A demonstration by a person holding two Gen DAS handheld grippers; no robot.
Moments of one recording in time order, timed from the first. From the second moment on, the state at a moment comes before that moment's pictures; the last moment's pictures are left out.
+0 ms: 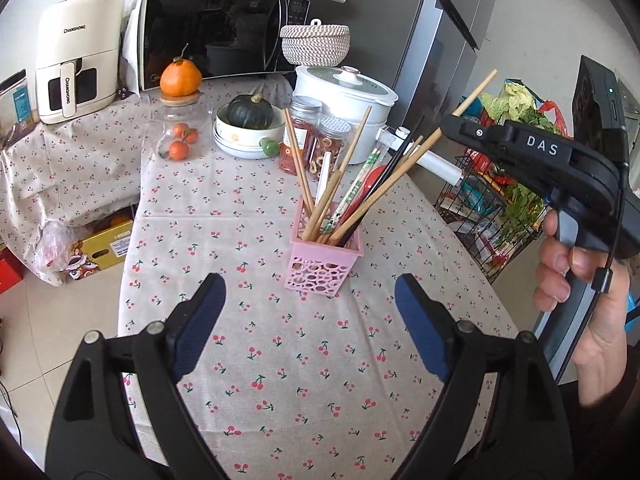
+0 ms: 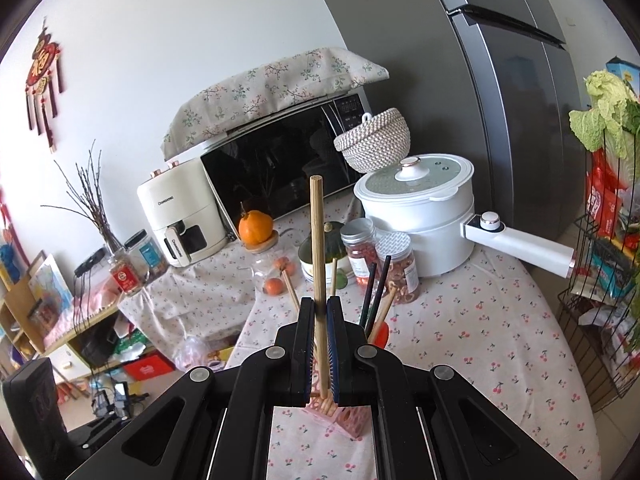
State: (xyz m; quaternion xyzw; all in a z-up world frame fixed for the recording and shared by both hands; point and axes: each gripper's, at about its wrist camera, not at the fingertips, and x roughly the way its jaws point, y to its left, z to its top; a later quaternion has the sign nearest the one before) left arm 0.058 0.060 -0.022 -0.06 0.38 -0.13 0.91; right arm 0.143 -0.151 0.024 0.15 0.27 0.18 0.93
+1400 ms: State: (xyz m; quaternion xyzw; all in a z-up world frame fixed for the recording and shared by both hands) left arm 0.020 0.019 0.006 -0.01 0.34 -0.02 0.94; right arm 0.052 -0.186 0.002 -0.01 0.34 0.05 0.94
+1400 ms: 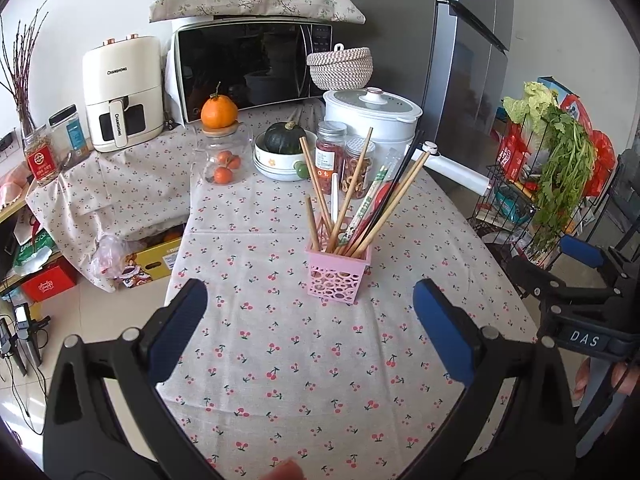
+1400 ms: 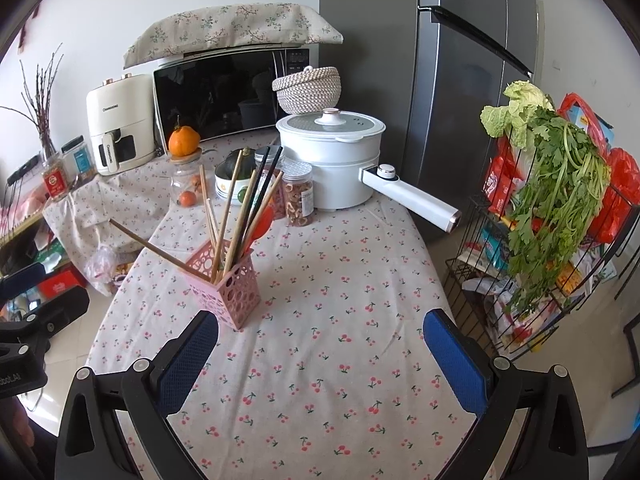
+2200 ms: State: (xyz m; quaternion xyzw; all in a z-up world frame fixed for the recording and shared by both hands) left arm 0.020 0.021 0.006 -0.01 0.34 -0.01 0.94; right arm 0.054 -0.185 0.000 0.00 0.35 0.06 0.94
